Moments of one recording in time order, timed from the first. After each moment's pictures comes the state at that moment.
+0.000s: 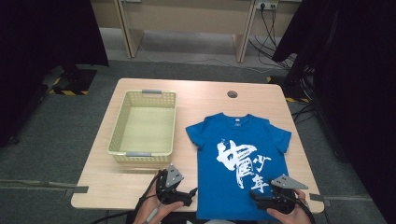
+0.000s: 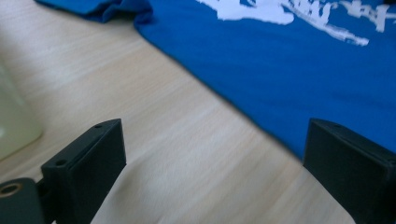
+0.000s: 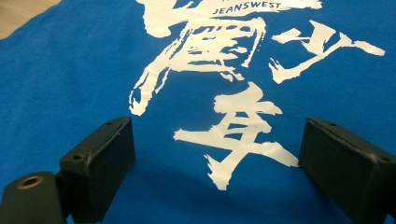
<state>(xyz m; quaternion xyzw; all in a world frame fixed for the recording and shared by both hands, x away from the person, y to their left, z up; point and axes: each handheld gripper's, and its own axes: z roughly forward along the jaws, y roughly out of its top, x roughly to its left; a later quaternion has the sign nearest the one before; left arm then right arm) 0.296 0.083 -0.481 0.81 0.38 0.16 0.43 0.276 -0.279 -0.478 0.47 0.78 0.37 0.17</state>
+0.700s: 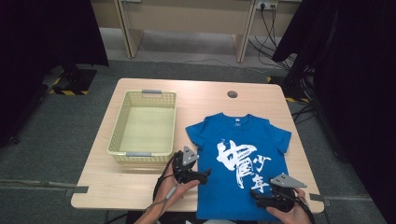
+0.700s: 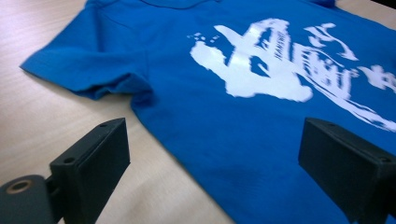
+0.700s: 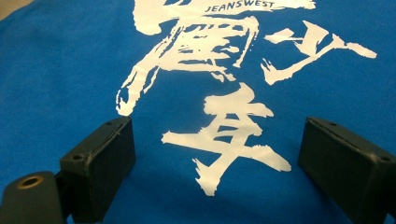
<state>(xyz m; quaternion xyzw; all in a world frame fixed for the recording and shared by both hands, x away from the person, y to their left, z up) 0.350 0.044 -0.467 0.79 0.39 0.17 0.44 0.281 -0.279 -0.479 0.47 0.78 0.36 0.18</state>
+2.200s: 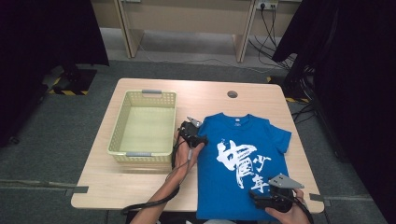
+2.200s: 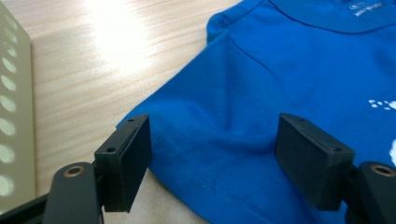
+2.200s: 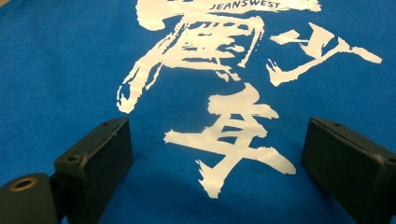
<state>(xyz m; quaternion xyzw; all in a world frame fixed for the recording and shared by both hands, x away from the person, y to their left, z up) 0.466 0.024 -0.474 0.76 0.50 0.23 0.34 0.280 -0.276 -0.482 0.46 0.79 0.35 0.20</state>
